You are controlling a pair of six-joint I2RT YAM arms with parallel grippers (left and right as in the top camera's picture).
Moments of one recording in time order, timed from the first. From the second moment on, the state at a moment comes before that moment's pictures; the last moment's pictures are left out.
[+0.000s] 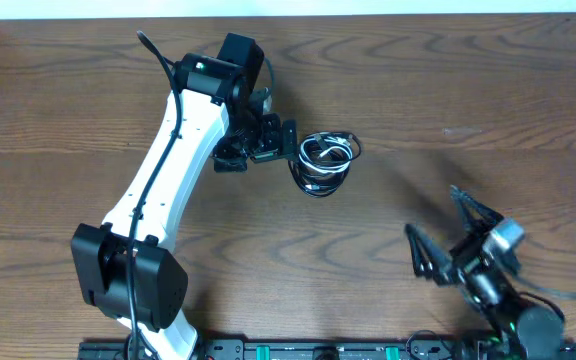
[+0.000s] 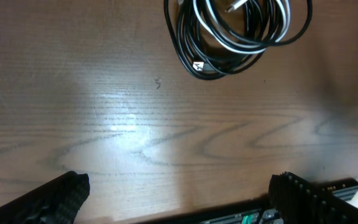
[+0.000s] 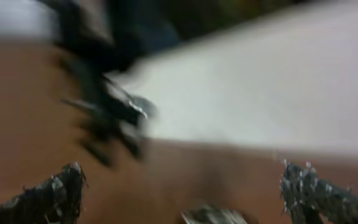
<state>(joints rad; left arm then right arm) -0.32 1.83 1.72 -1.40 0.31 -0.38 0.01 0.02 0.01 0.40 -0.64 0.46</state>
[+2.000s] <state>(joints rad) -0.30 1.83 1.72 -1.39 0.15 -0.49 0.26 1.87 1.55 -0.95 -0.43 0.51</state>
